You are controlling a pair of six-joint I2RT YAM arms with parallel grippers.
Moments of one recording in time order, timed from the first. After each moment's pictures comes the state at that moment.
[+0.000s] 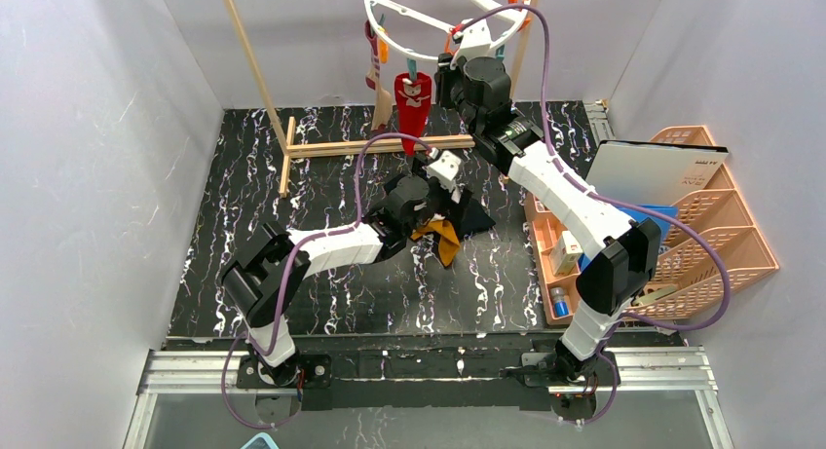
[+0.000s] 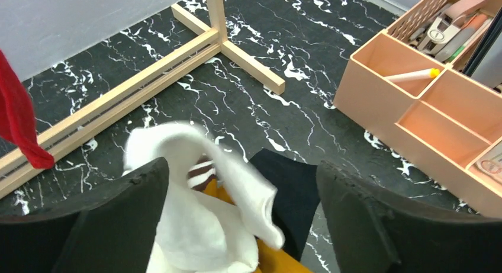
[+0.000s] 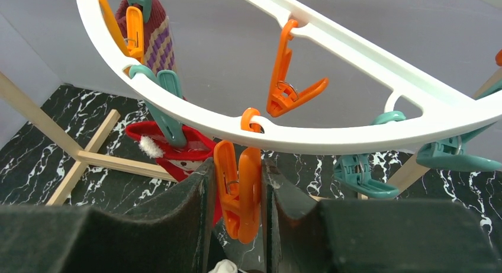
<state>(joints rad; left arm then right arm) -0.86 1.73 1.02 0.57 -0.17 0.05 0.65 1.73 1.78 -0.11 0.33 0.07</state>
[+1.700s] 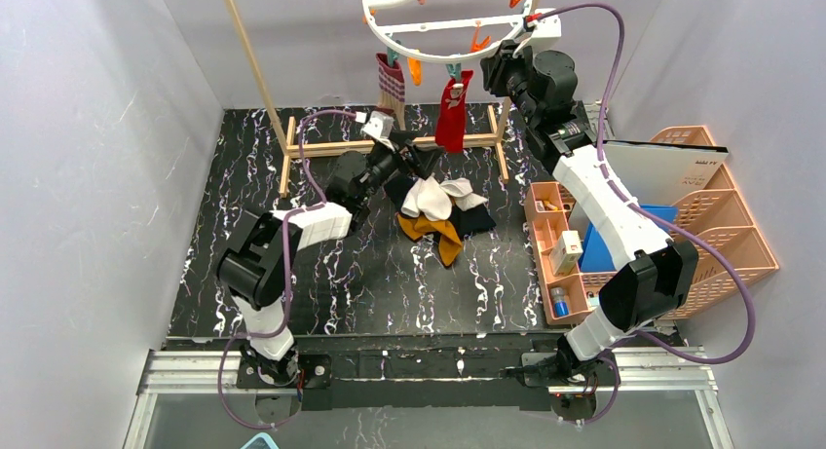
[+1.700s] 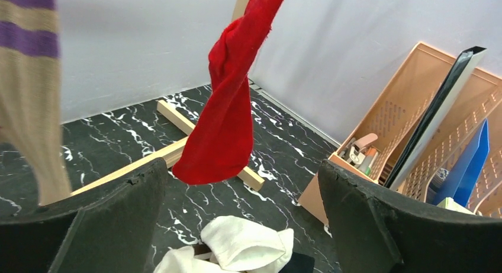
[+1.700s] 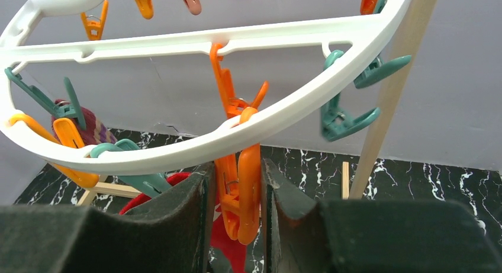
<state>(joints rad) -0.53 1.76 0.98 1.01 0.26 -0.35 0.41 1.57 1.62 -0.01 0.10 0.19</state>
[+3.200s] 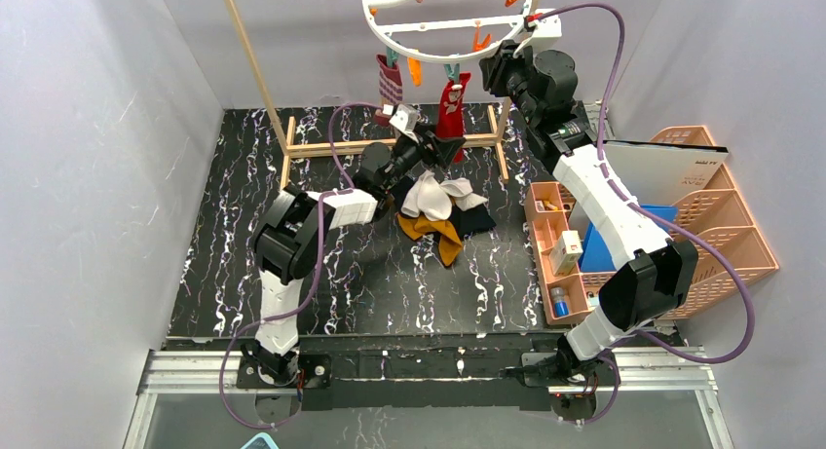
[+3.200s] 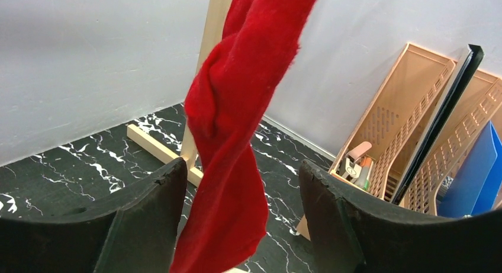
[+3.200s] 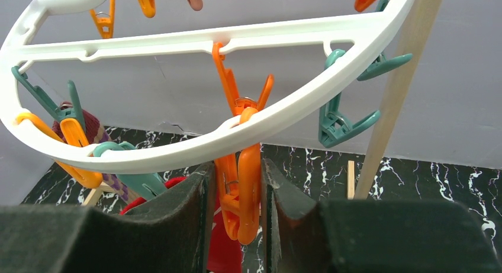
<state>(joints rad) -0.57 2.04 1.23 1.11 0.31 -0.37 0.41 1.58 1.62 -0.01 0.08 0.21</state>
